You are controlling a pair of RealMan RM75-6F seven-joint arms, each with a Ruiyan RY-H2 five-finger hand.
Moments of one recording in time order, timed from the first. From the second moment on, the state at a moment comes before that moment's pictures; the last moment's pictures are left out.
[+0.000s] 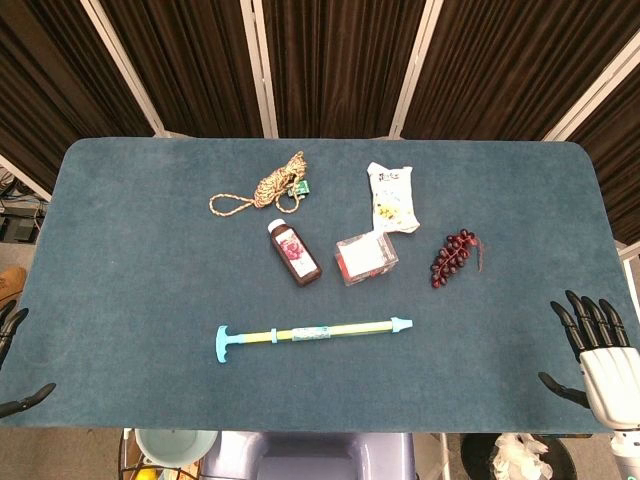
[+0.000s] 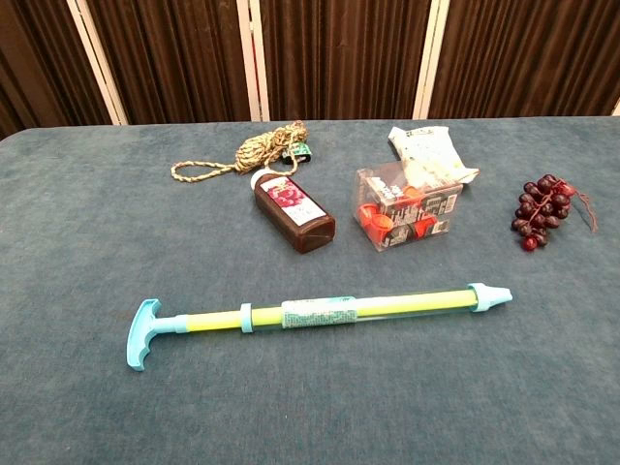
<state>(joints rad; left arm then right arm) 0.04 -1.04 0.05 -1.55 1.70 1.68 -0.01 0.02 -1.07 0.02 -1.56 -1.68 1.62 -0.05</state>
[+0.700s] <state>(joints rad) 0.04 -1.04 0.05 -1.56 1.69 1.66 -0.02 0.02 -1.07 0.01 -1.58 -1.68 1.60 -0.04</state>
